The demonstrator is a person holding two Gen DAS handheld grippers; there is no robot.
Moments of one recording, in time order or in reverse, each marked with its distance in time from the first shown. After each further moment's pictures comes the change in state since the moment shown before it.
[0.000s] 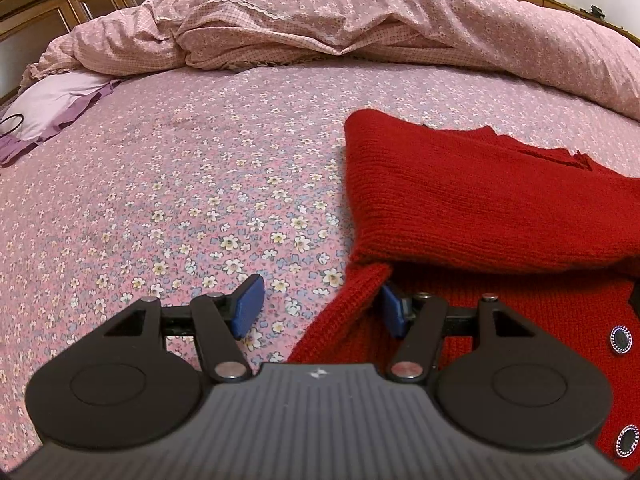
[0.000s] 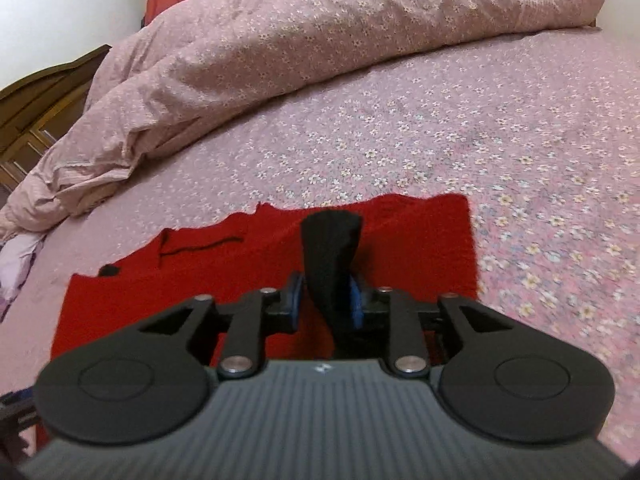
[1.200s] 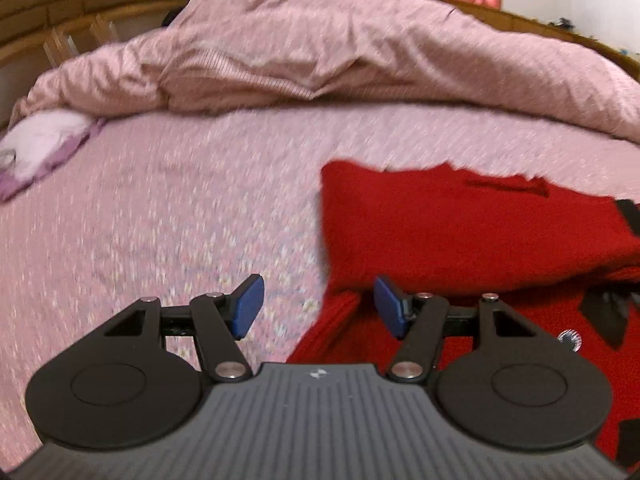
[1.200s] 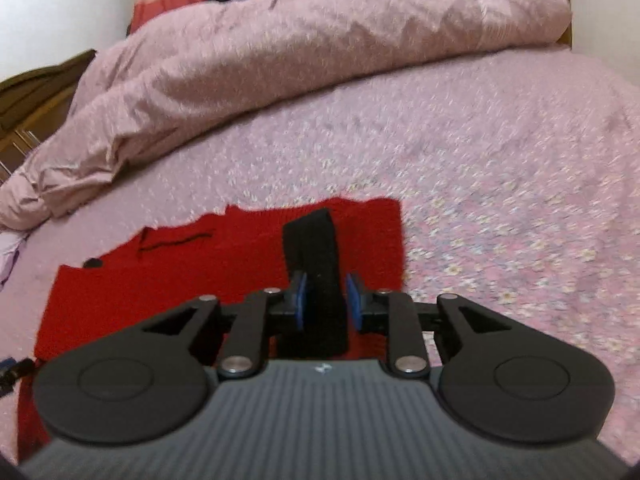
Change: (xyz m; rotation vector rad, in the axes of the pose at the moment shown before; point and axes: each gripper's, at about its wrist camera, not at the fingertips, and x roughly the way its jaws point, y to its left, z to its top) left arm -0.046 -0.004 0.012 0.058 -0.103 -0.071; right arm -0.043 -0.019 -0.011 -0.016 -0.061 -0.078
